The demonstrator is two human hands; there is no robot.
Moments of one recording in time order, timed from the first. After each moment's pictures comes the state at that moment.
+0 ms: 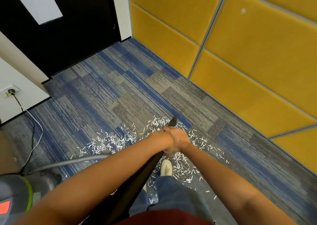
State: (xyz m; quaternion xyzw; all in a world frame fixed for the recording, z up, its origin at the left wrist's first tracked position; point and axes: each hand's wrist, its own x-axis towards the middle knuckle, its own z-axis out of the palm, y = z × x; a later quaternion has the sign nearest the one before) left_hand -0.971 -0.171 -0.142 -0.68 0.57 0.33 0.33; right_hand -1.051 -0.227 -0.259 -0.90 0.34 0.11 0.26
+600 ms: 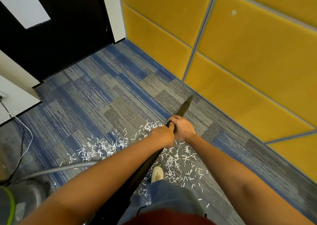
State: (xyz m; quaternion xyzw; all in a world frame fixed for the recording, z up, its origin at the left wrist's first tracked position) left_hand -1.016 -0.275 -0.156 -0.72 0.57 0.33 0.23; right_hand -1.101 -0.356 -0.262 -0.88 0.39 0.06 0.26
